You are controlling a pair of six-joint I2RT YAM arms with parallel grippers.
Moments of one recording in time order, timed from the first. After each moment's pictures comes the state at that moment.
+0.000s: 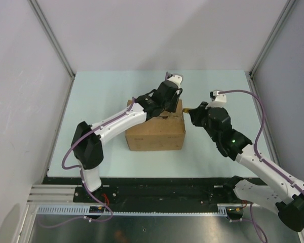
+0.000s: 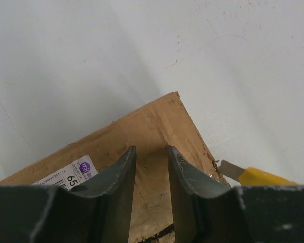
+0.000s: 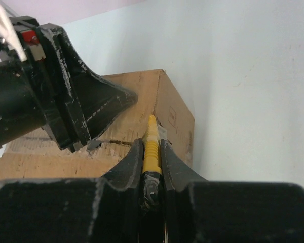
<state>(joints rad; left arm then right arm) -0.84 1.83 1.64 -0.43 -0.25 -0.27 0.64 0.97 0.83 -0.14 0.32 0.54</state>
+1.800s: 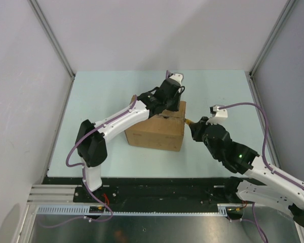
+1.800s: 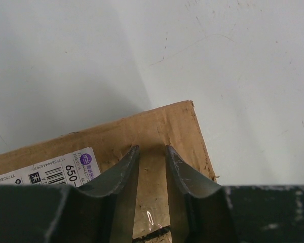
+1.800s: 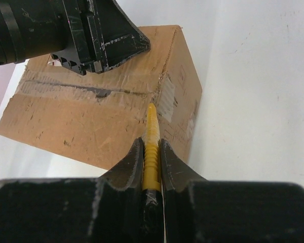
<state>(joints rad) -0.84 1.89 1.72 -0.50 -0.20 -0.38 0.94 0.80 0.79 -0.35 0.60 0.64</state>
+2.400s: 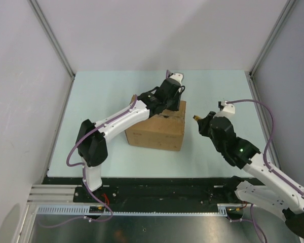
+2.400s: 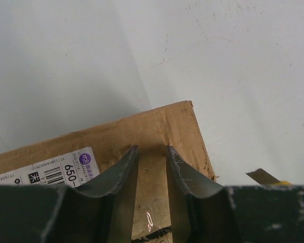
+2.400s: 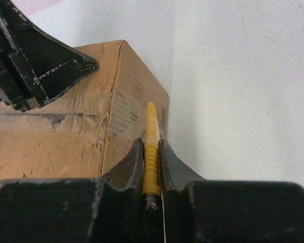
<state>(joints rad) -0.84 1.90 1.73 -0.50 -0.21 -0.38 0.75 0.80 0.79 -0.41 0.55 0.66</state>
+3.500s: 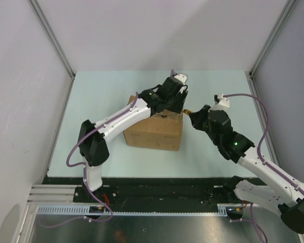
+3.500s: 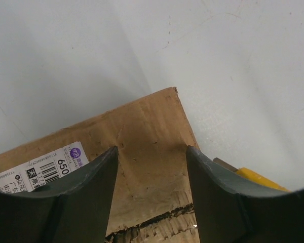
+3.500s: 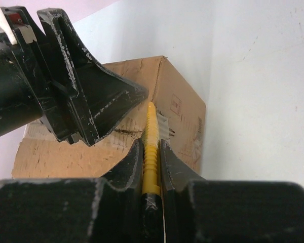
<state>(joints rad) -0.85 1.91 1.82 -0.64 -0.21 -0.29 0.69 0.91 0.83 -0.24 0.39 0.70</state>
